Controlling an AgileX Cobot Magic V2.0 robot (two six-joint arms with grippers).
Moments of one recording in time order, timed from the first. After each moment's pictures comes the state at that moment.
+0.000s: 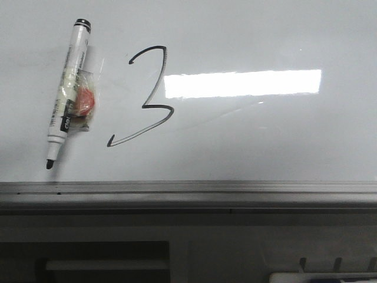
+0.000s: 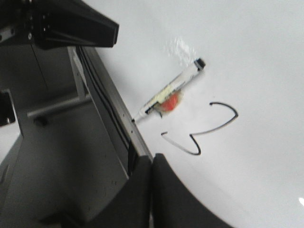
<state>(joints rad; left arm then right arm) -0.86 0.55 -0.35 -0.64 -0.13 0.33 1.04 0.91 -1.05 -0.10 0.69 -0.09</state>
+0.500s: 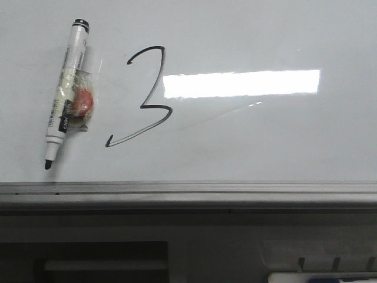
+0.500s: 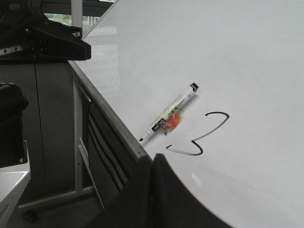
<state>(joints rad) -0.86 0.20 -0.30 -0.34 0.20 0.37 1.04 0.21 -0.33 -0.11 0.24 -0.08</state>
